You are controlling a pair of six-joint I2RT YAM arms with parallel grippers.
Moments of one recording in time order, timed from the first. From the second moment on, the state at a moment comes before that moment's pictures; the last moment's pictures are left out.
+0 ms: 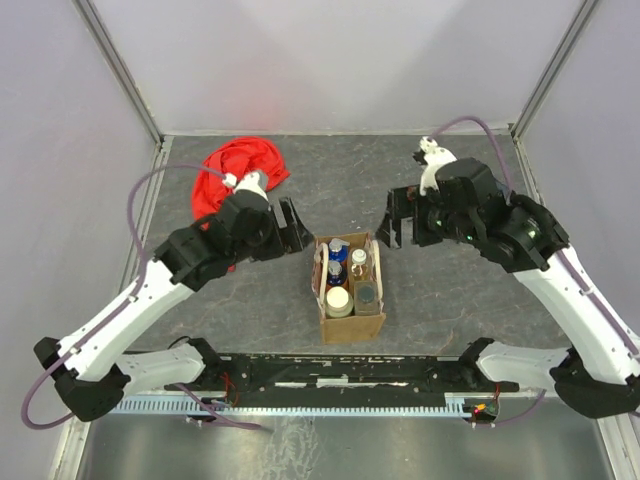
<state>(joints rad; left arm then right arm) -0.79 1.07 1.20 -0.84 -0.19 -0.85 0.69 1.14 1.55 -1.11 0.04 0.44</state>
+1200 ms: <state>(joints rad) -0.95 1.30 1.32 -0.83 -0.16 -0.87 0.79 1.32 1.35 -1.02 0.01 0.53</state>
